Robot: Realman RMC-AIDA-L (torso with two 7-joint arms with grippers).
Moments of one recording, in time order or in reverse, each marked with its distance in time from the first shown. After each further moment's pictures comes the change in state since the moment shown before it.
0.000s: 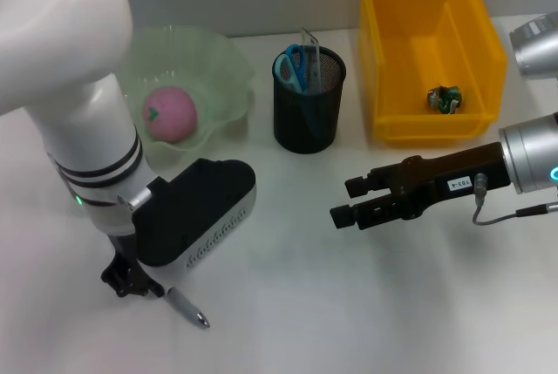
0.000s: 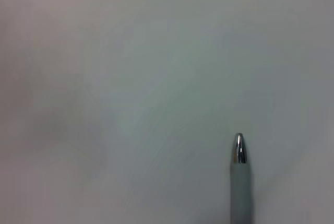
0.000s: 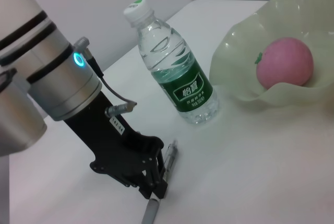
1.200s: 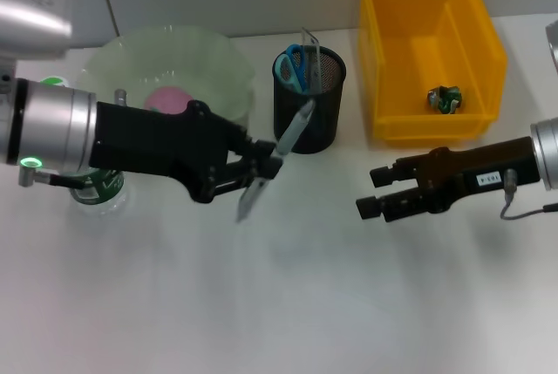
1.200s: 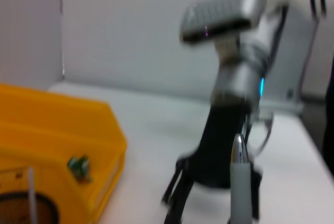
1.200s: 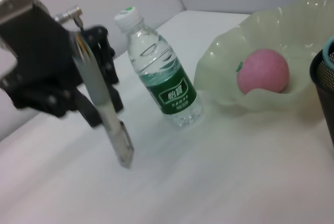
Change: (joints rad) left arm 0.257 -0.018 -0.747 -0.003 -0.615 0.100 -0.282; right arm -0.045 -0.023 0.035 -0.036 0.002 -0.023 -0.052
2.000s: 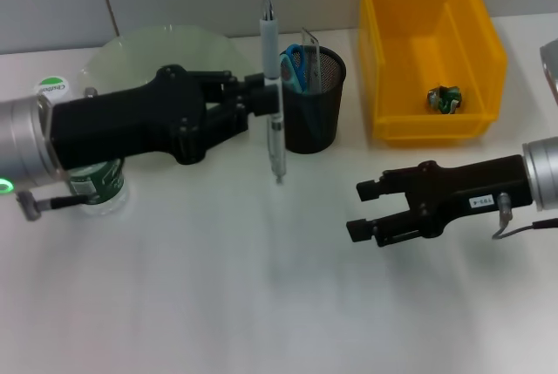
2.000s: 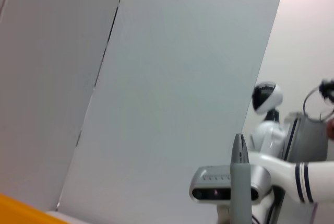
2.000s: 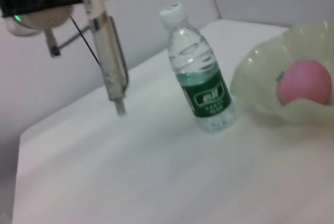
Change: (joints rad) left arm 0.142 -0.002 0.035 -0.129 -0.456 0.021 0.054; right arm -0.028 0.034 0.001 0.000 0.023 -0.030 -0.149
